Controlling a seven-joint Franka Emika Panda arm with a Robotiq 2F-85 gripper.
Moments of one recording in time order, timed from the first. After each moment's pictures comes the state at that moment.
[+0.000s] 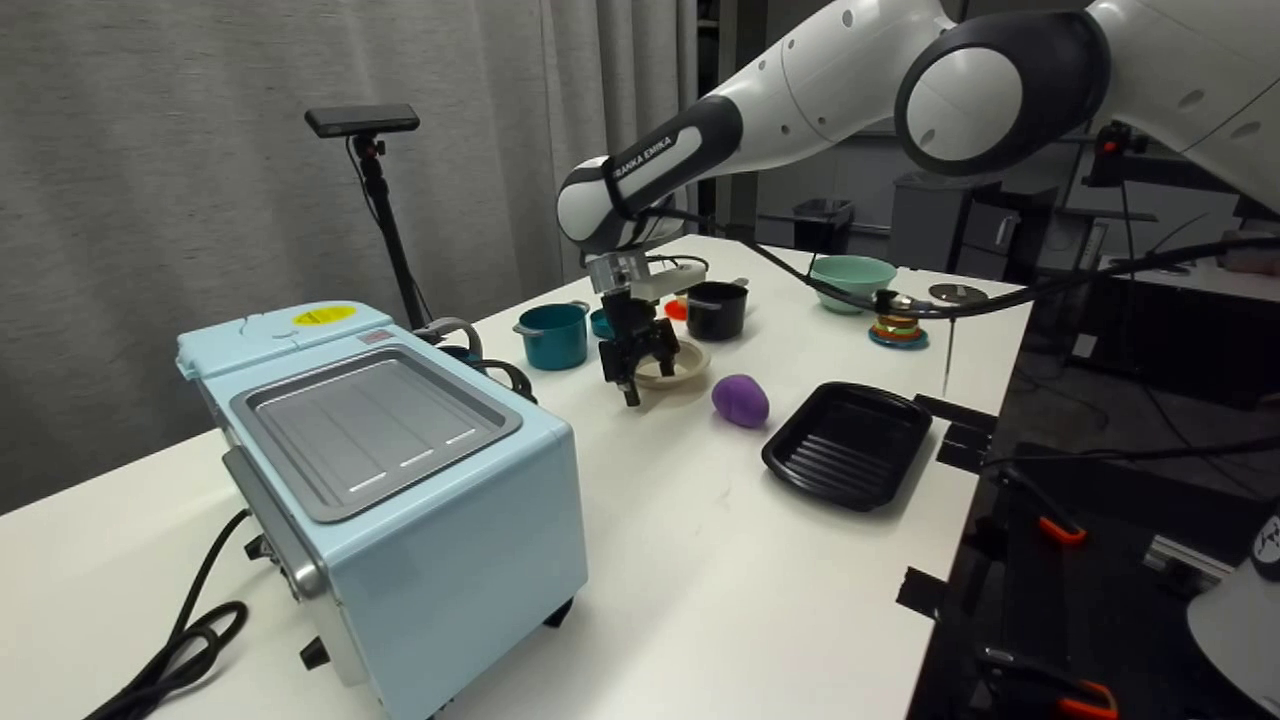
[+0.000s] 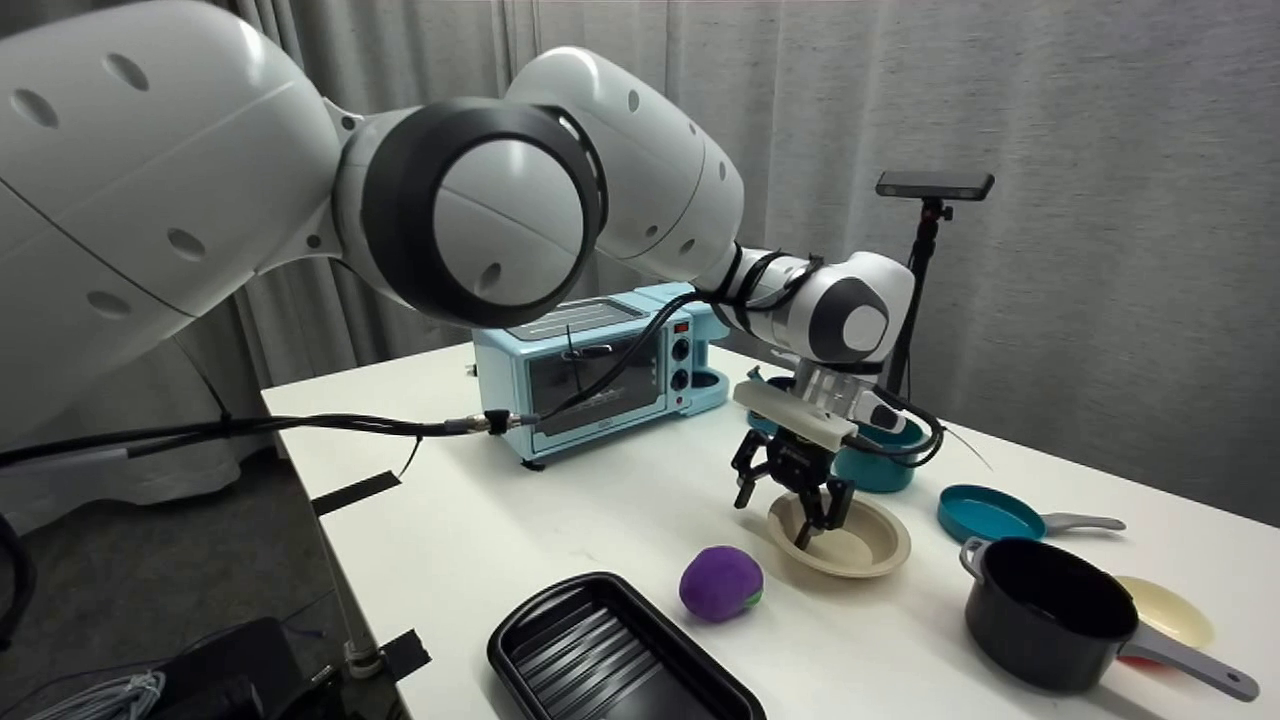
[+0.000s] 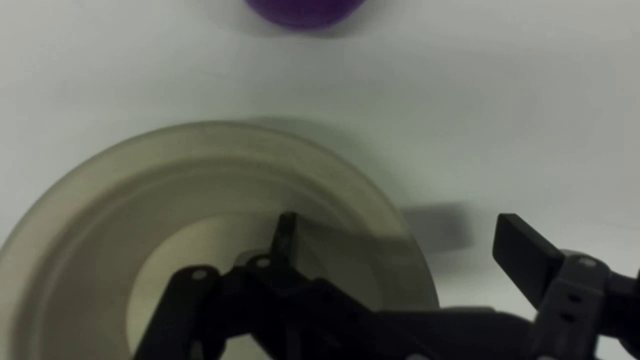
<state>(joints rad) -0.11 1.03 -0.03 -1.05 0.09 1.72 -0.09</state>
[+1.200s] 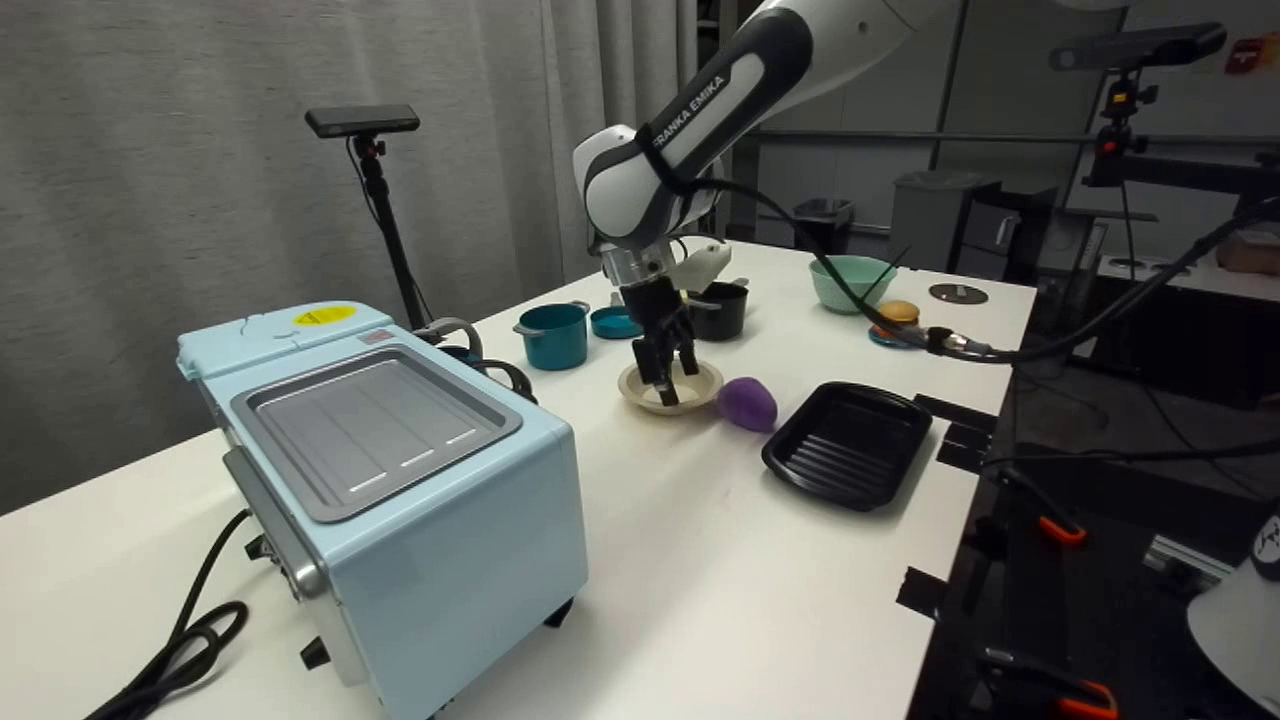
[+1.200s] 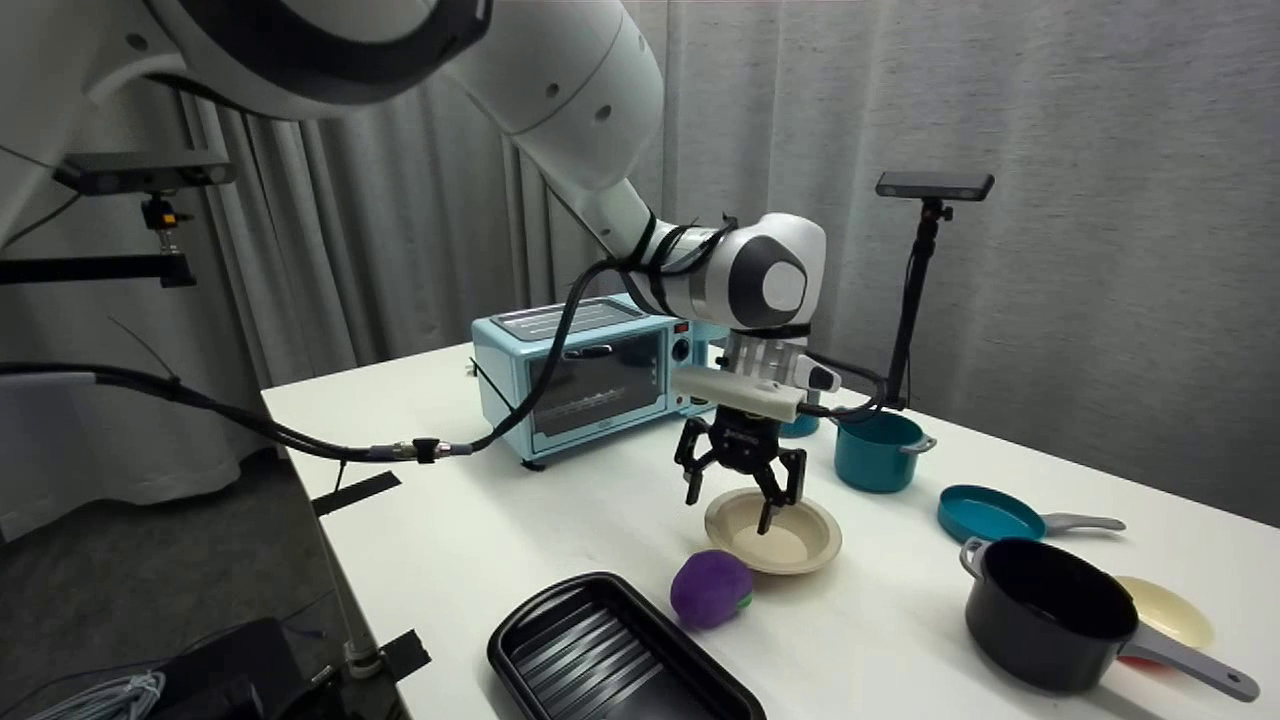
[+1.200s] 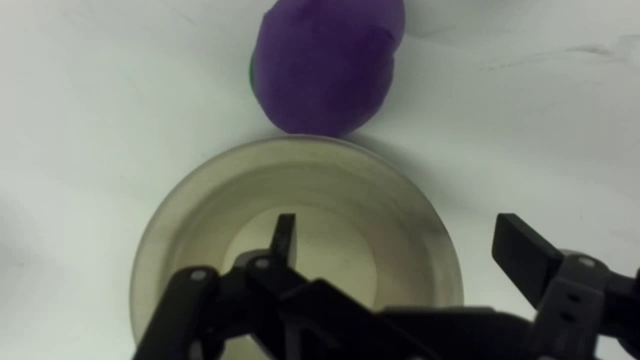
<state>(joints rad) -0.07 0.66 0.01 -1.61 -0.08 1.97 -0.21</state>
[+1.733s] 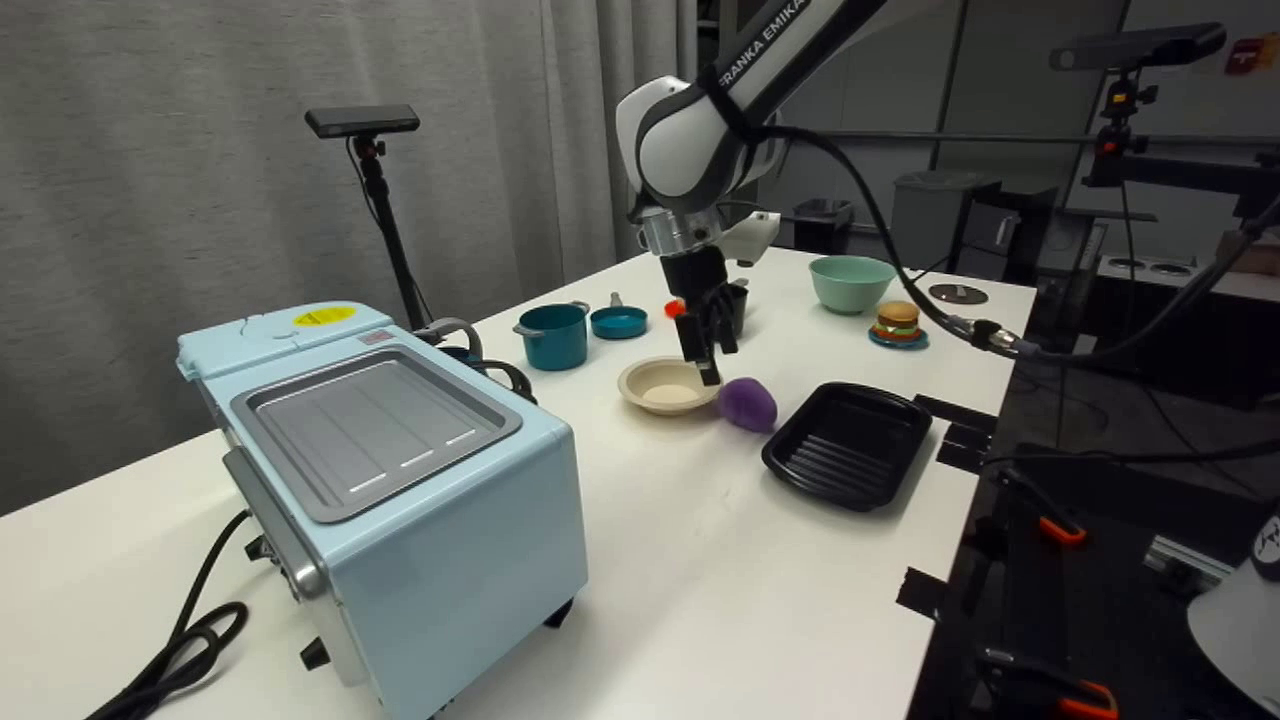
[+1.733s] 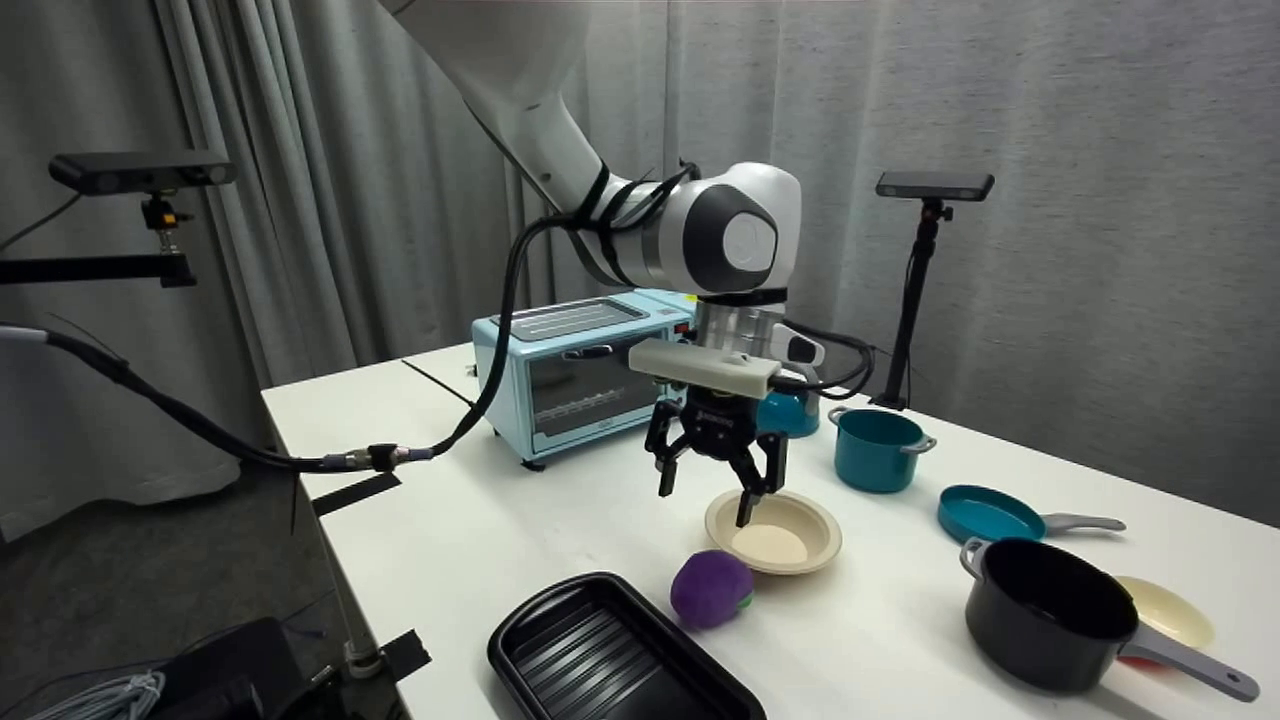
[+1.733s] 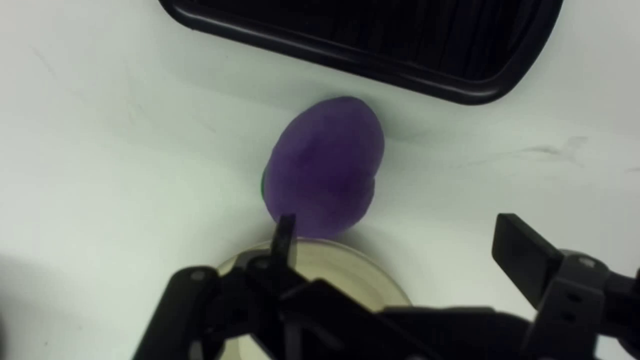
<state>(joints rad) -0.07 0.41 -0.01 -1.91 -0.09 2.05 -0.21</state>
